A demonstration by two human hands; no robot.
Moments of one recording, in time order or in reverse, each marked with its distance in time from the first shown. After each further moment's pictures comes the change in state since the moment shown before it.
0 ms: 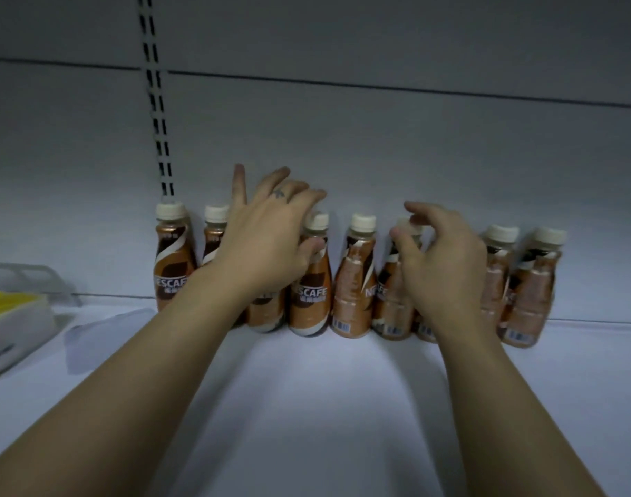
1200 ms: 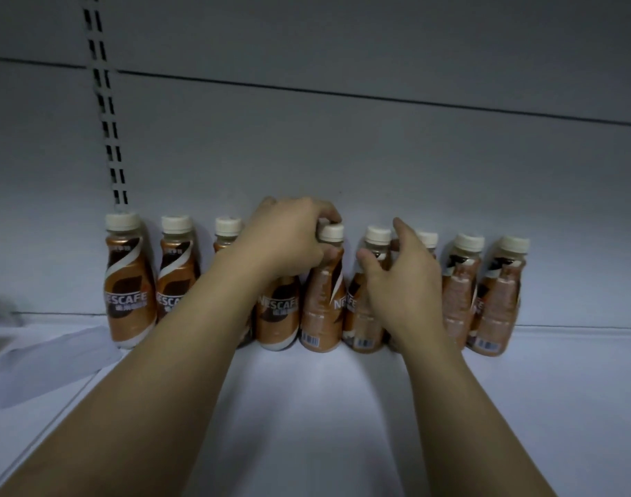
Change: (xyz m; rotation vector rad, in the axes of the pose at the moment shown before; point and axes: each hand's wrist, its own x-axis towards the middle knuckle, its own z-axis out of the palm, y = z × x) left_hand 0.048 0.040 0.012 -0.285 -0.248 -0.052; right_hand 0.002 0.017 0.013 0.008 -0.101 0.172
